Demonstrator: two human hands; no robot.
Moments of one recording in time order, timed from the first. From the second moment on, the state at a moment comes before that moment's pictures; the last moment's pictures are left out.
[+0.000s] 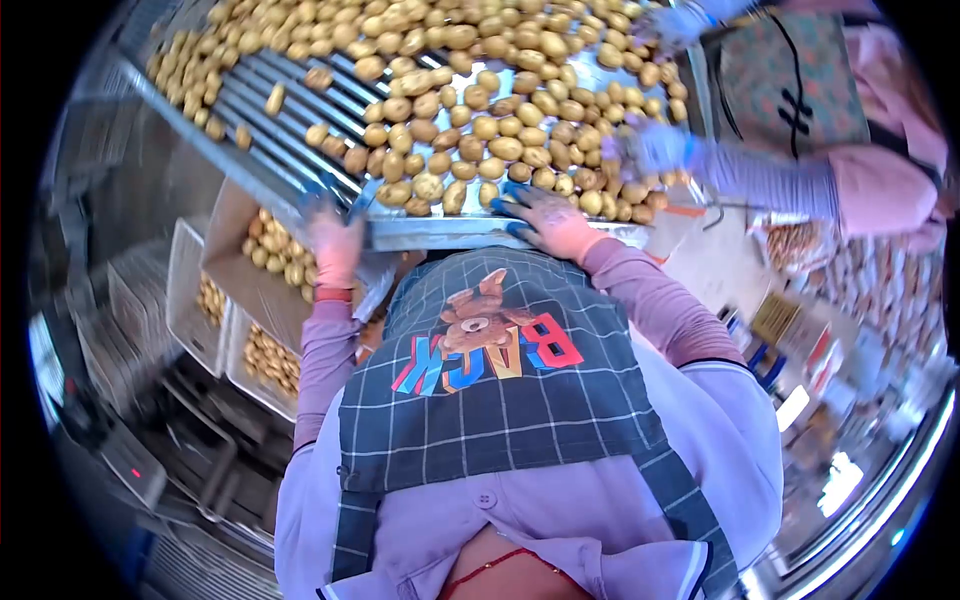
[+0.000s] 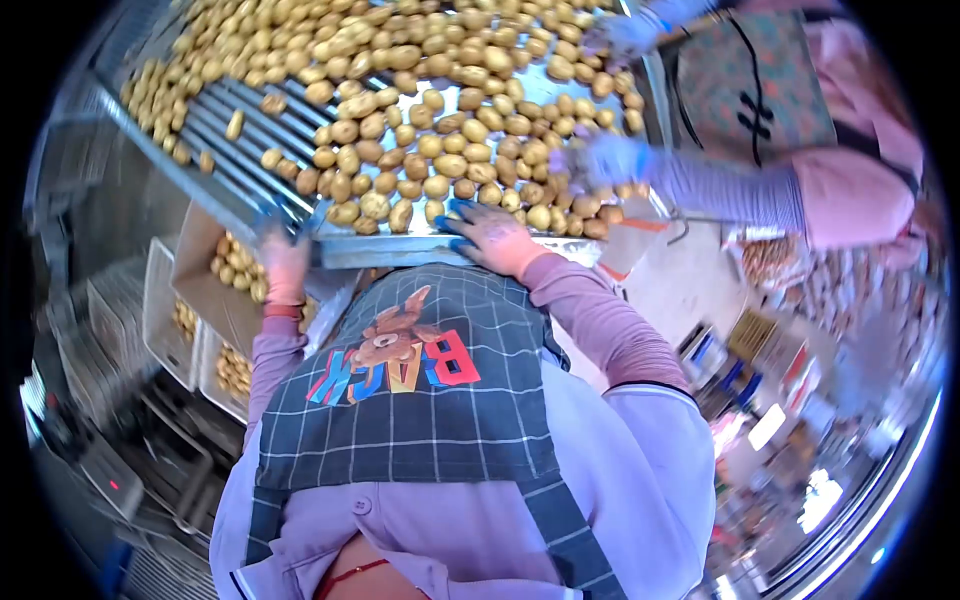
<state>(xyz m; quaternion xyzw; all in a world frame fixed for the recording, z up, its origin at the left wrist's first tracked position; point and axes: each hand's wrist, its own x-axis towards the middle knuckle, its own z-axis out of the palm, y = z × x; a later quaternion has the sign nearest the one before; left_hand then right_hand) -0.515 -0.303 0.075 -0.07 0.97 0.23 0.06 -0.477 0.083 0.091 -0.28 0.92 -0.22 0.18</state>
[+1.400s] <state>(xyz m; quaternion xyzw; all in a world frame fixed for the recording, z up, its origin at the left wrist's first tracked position) -0.539 -0.198 0.119 -0.19 0.33 0.90 0.24 -0.541 0.109 0.127 0.26 0.80 -0.55 0.00</state>
